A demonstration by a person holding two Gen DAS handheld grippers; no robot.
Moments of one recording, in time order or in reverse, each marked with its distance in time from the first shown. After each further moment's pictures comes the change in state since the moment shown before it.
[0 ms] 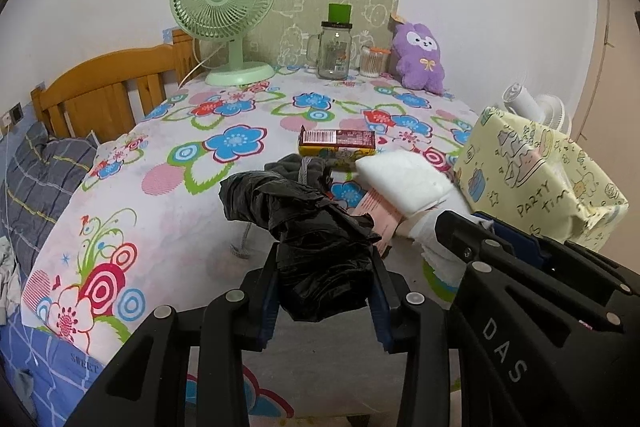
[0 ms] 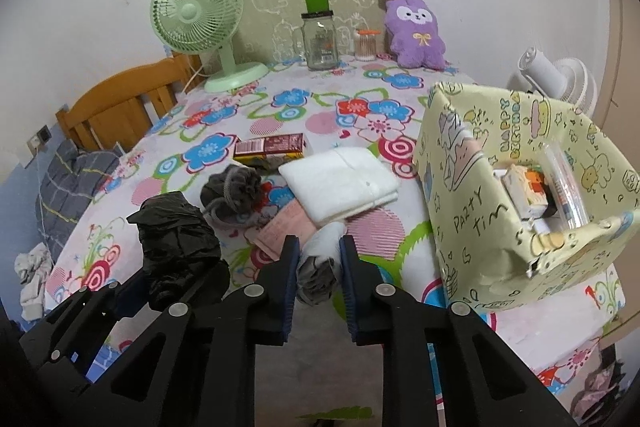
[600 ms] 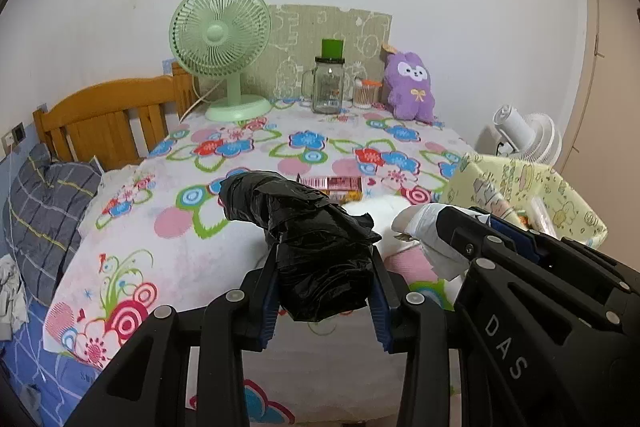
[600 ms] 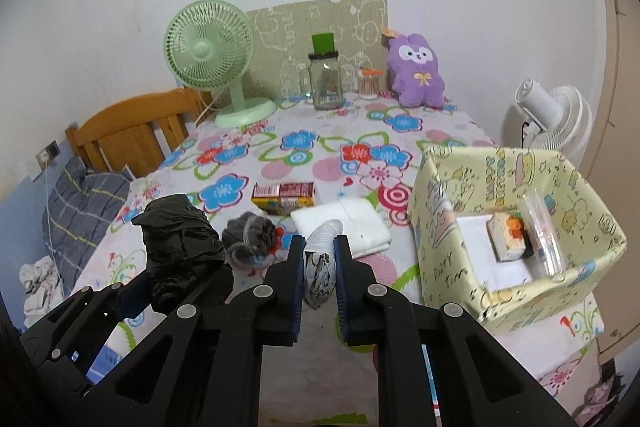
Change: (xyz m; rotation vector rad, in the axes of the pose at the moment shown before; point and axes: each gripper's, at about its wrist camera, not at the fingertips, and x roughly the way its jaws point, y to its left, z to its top) left arm -0.033 -0.006 0.029 0.017 -0.075 -0.005; right arm -0.037 0.004 0.028 -0.011 -0.093 0.011
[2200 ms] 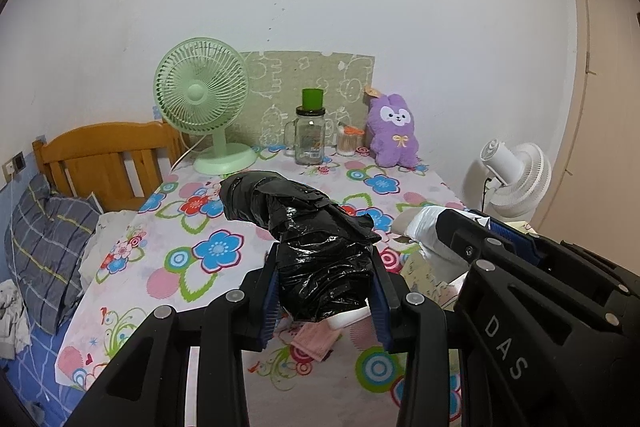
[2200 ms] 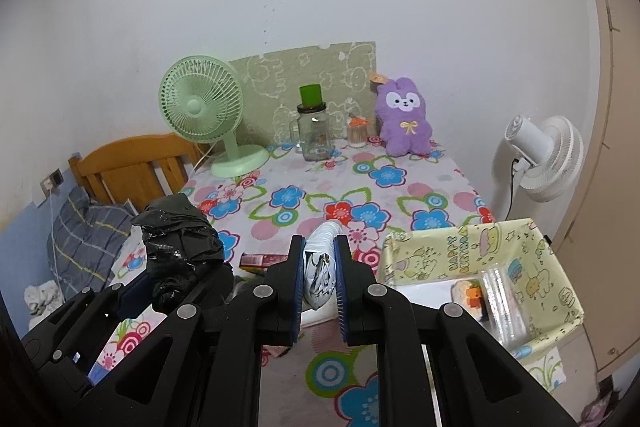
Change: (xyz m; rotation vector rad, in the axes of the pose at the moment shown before) left arm -0.022 -0.045 0.059 0.015 -0.098 -0.003; right arm -0.035 -0.035 0.060 0.009 -0.095 0.006
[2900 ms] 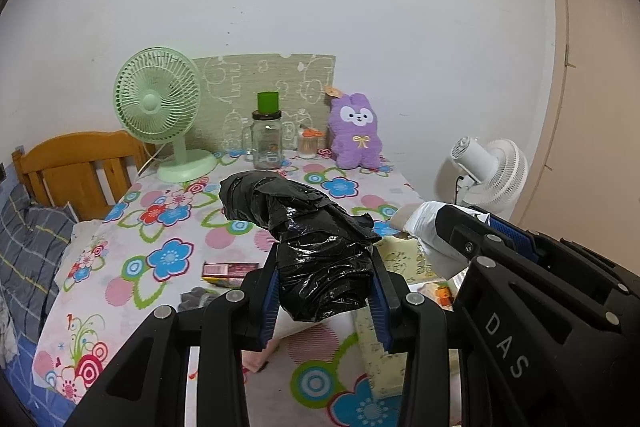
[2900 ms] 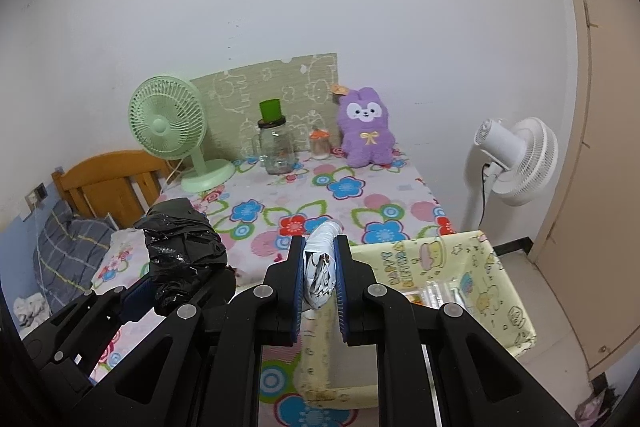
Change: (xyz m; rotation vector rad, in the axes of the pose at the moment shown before) left arm 0.013 -0.059 0.008 0.030 0.002 -0.069; right arm -0.012 -0.059 0.009 0.030 -0.031 -0.063
